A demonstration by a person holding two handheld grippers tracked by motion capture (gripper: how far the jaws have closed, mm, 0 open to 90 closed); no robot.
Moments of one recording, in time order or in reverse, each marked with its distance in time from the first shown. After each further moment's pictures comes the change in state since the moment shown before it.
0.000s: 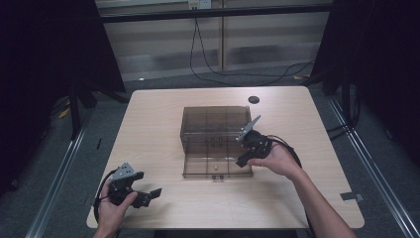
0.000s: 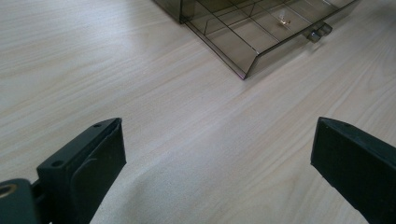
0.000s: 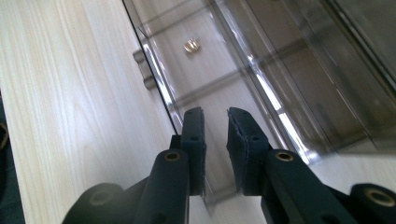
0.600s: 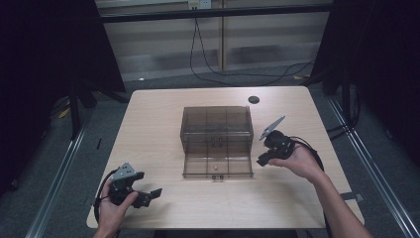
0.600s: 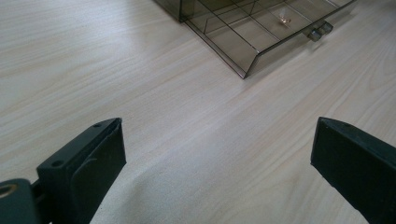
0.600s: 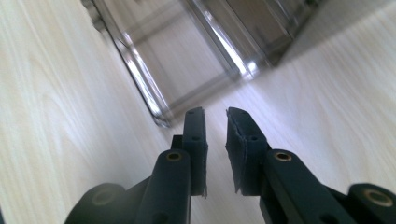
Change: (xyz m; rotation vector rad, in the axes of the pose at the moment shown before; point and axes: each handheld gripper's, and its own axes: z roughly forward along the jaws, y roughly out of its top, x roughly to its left) left arm 0.000 0.000 0.001 0.008 -0.003 0.001; right arm -0.021 -0.047 -0.027 0.015 -0.079 0.083
